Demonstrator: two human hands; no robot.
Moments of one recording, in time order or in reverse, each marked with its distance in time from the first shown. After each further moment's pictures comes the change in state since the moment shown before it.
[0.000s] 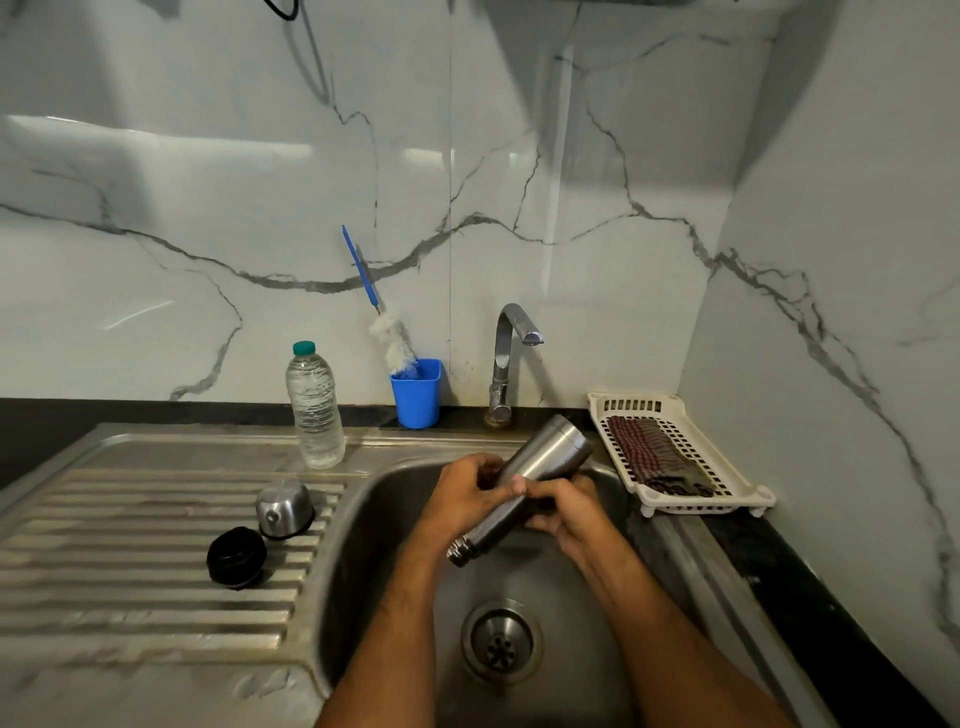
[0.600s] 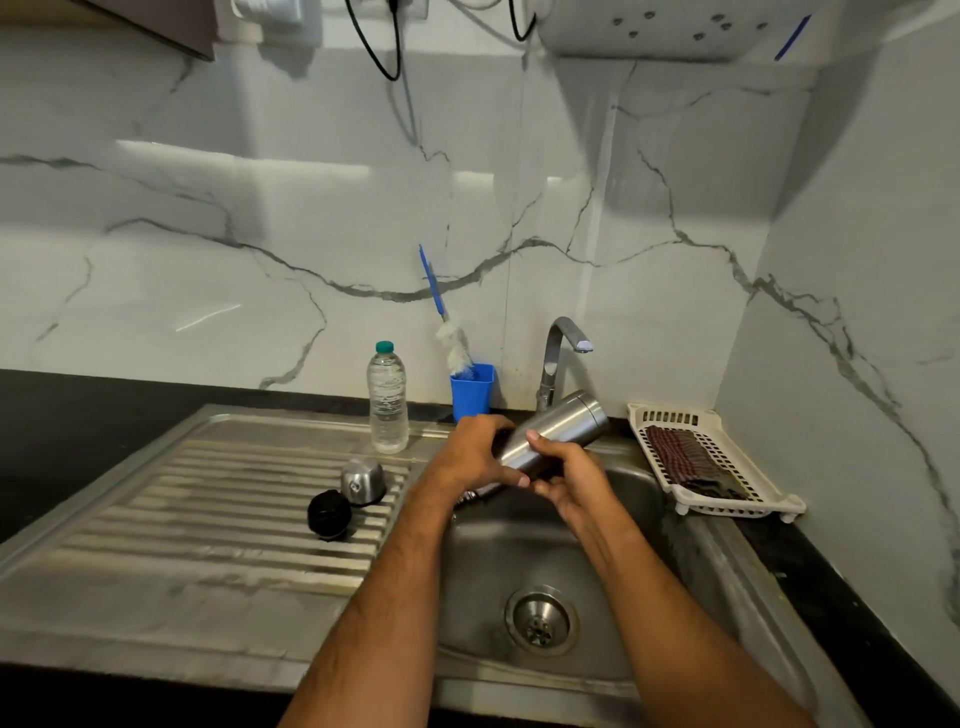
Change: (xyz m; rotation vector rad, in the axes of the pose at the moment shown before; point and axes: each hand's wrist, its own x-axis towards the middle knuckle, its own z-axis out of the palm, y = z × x) left_hand -0.045 0.042 -0.081 0.383 0.059 0.121; right_hand -0.059 -0.022 0.071 0.204 -0.108 0.023
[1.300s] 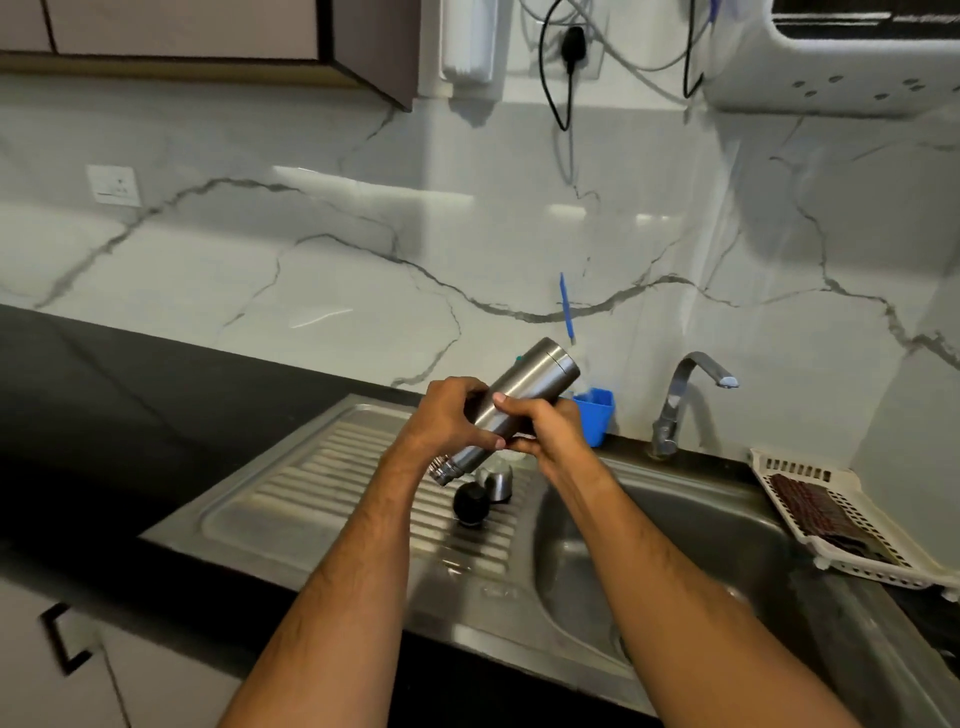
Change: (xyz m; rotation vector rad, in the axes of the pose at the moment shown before) left_hand -0.104 -0.098 -0.162 -0.027 0.320 -0.121; right_hand -0.039 0.057 0.199 -0.340 -0.270 -0.147
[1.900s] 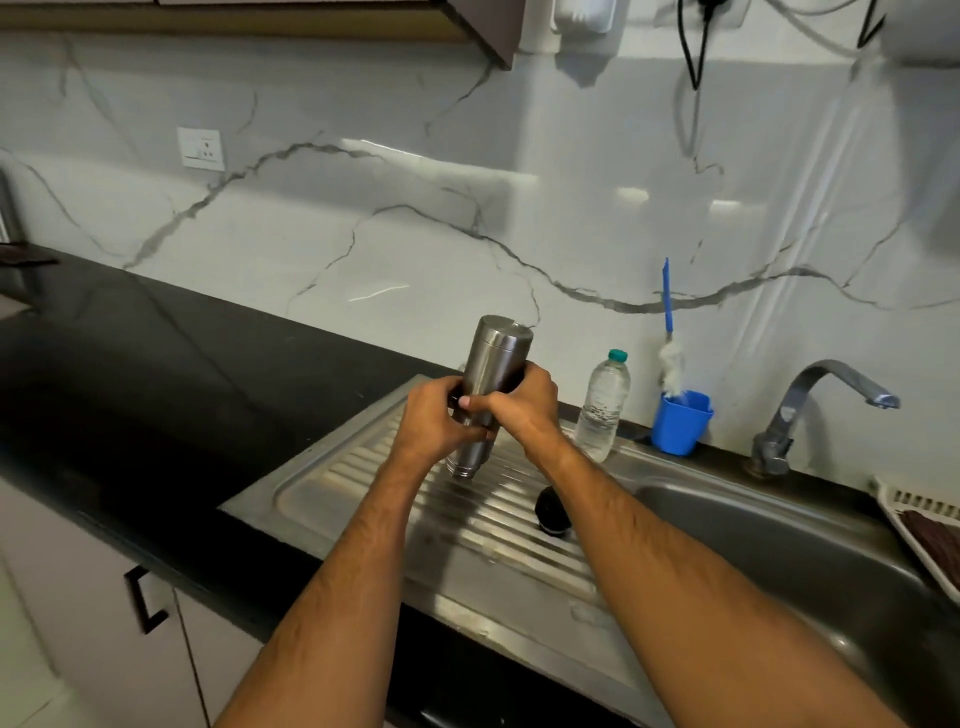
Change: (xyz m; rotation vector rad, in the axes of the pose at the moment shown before) left_hand -0.016 -0.119 -0.038 -0.046 0.252 -0.124; right_hand 0.048 0.053 0.129 -0.637 -0.004 -0.227
